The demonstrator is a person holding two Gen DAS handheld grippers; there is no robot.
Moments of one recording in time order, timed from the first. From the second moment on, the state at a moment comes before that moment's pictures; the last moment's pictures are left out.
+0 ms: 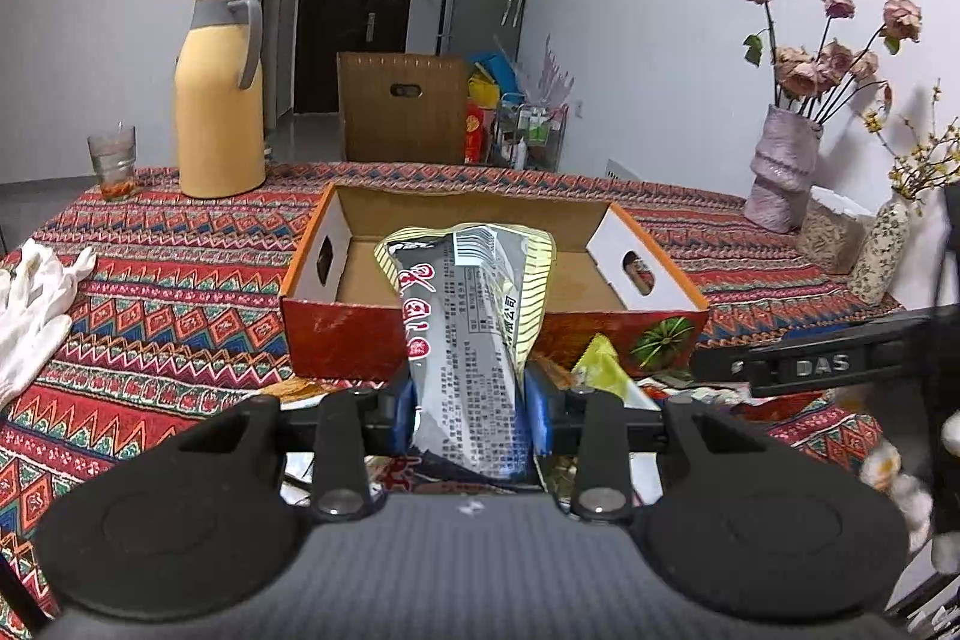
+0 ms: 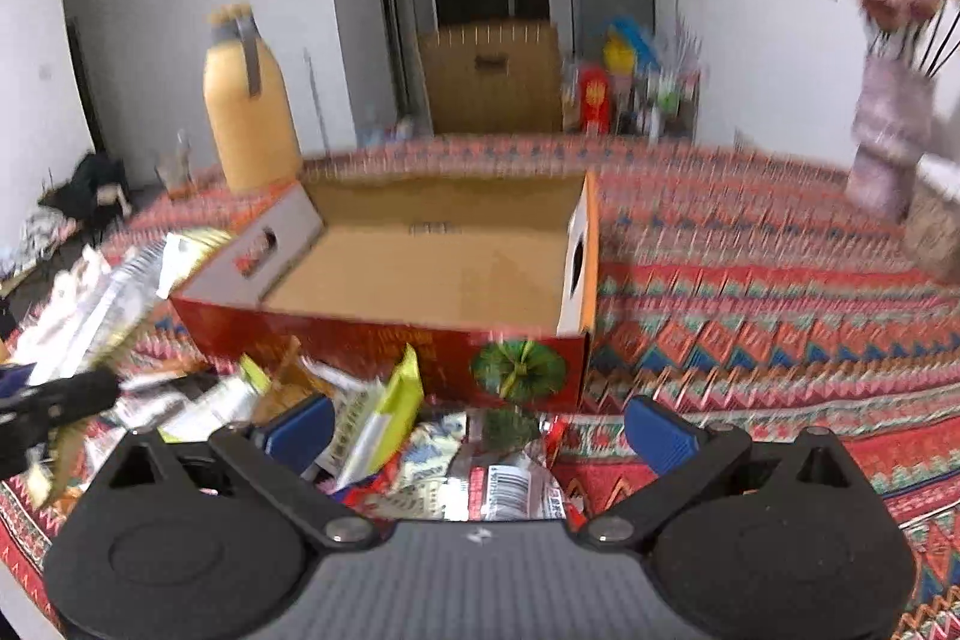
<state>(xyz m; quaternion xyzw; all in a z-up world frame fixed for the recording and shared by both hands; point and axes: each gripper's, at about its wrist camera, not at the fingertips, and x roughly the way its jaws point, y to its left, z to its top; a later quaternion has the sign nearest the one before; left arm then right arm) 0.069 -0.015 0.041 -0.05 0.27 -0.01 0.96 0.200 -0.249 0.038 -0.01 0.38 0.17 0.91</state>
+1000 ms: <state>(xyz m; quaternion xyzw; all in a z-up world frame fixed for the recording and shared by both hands) 0.075 0.002 0.025 -0.06 0.28 -0.01 0.96 0.149 -0.247 0.010 -0.03 0.32 0.17 0.93</state>
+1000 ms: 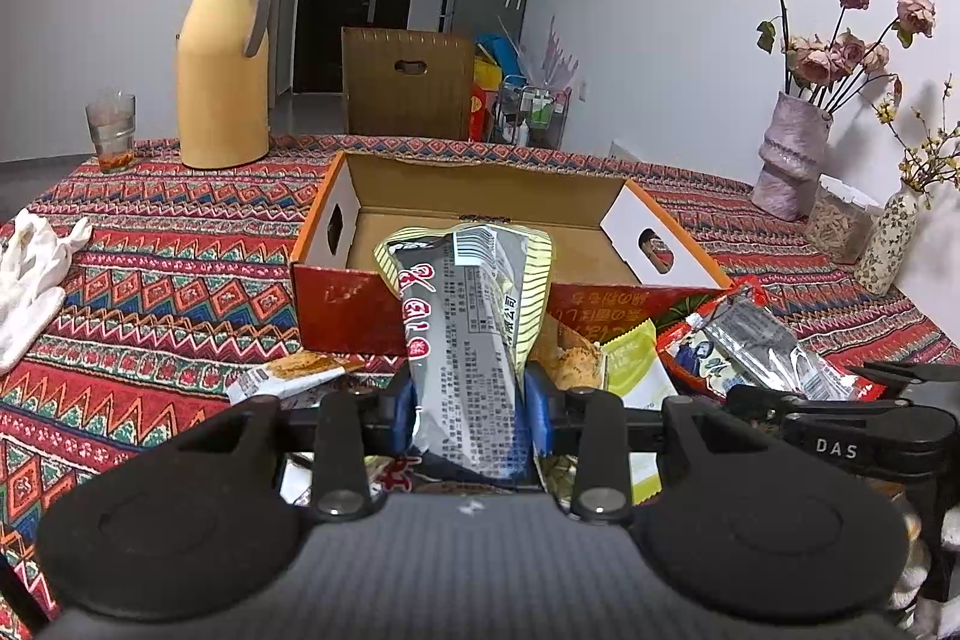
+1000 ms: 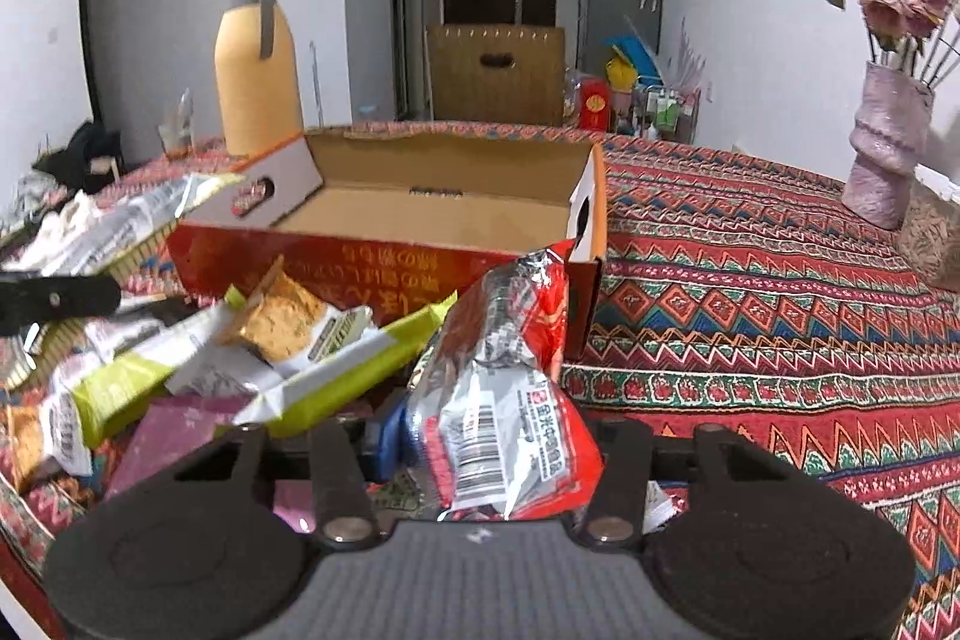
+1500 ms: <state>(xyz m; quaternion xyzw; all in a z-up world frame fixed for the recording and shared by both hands) 0.085 0.005 0.052 -0.05 0.25 0.00 0.97 0.149 -0.262 0.032 0.04 0.28 0.18 0.94</state>
